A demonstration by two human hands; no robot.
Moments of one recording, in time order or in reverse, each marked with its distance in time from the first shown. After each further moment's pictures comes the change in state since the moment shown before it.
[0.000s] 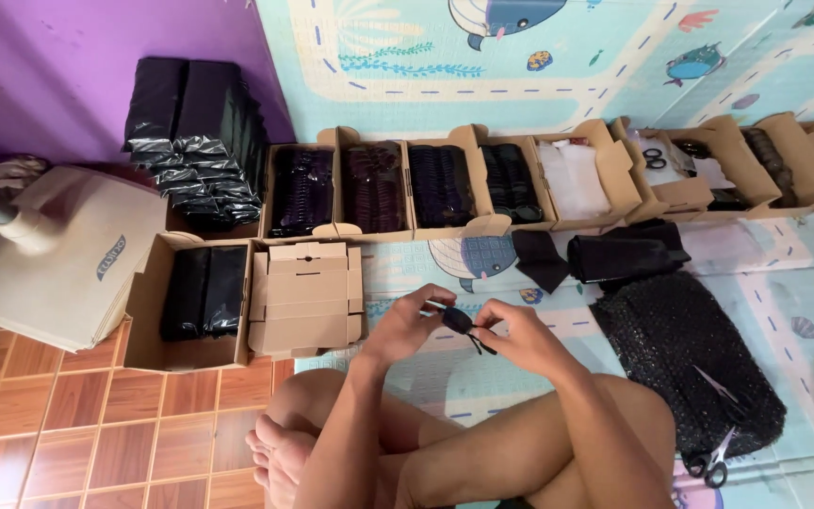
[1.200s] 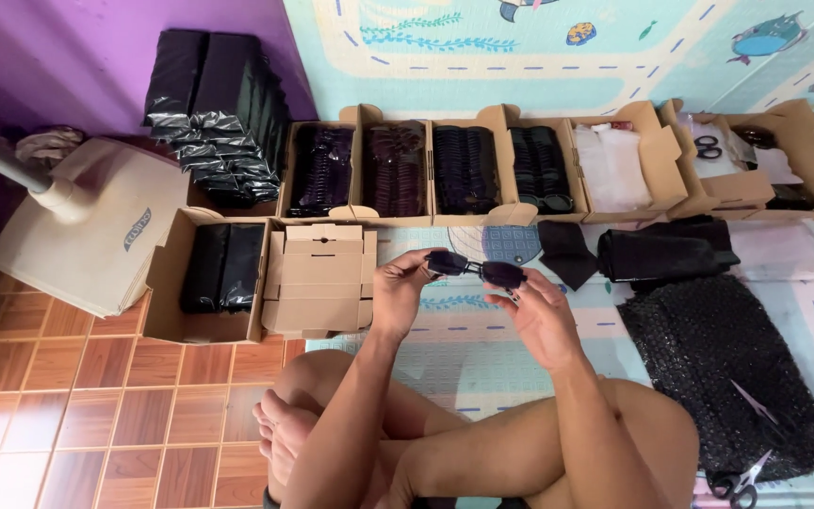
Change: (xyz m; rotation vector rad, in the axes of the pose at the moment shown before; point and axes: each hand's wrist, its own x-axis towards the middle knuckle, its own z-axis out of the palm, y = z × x) left_hand 0.032 -0.024 0.016 -0.547 0.570 0.206; right_hand 0.034 0.038 0.025 1.260 0.199 -0.244
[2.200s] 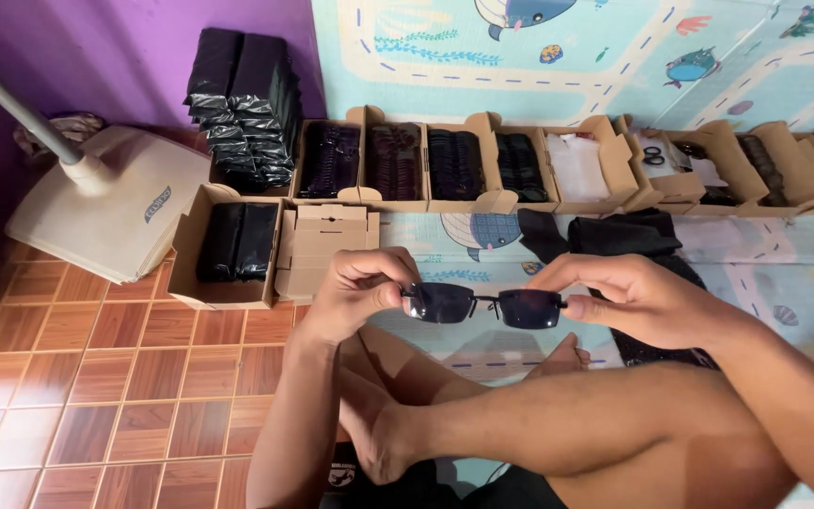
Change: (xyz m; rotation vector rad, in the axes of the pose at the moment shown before) left_hand -0.104 0.173 -0.056 -0.199 -0.717 0.324; right_hand -0.118 -0.231 0.139 -1.071 -0.700 0.153
